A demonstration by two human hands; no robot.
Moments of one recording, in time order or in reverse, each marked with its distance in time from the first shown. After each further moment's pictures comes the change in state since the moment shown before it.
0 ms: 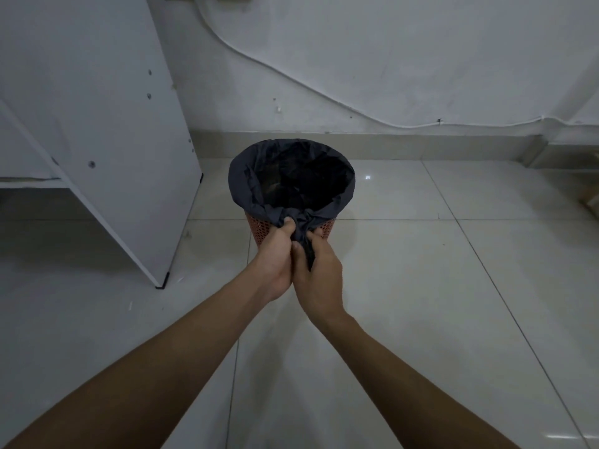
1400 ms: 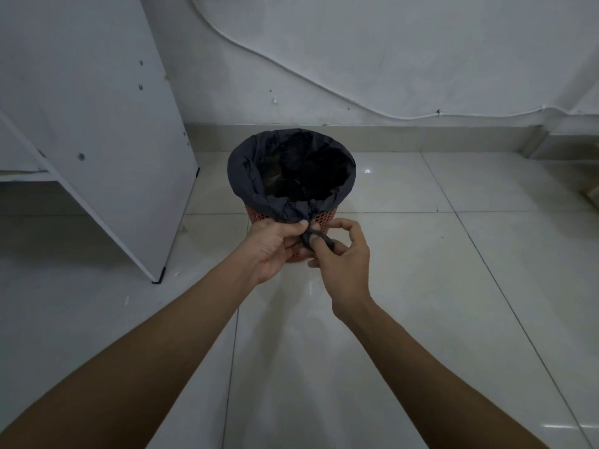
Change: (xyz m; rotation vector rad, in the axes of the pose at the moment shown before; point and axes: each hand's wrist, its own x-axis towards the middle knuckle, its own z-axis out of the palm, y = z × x) left_hand 0.018 0.005 -0.018 0.174 -0.127 0.035; right_hand 0.008 0.008 -0.035 0.606 0.032 0.341
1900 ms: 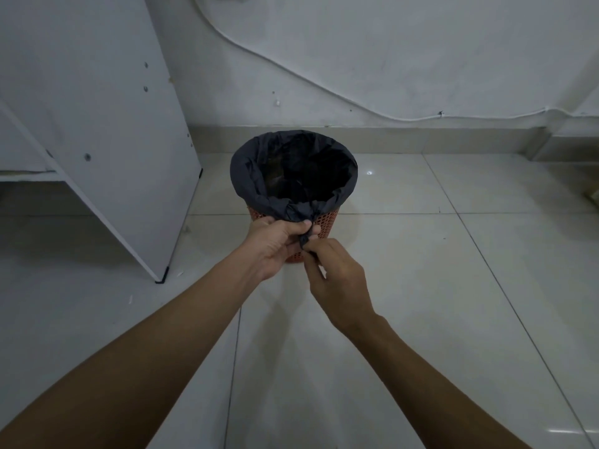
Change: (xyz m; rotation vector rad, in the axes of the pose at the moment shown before) left_hand -0.001 0.004 0.006 -0.044 0.137 0.020; right_hand -0.014 0.011 -0.011 -0.863 -0.138 -0.878
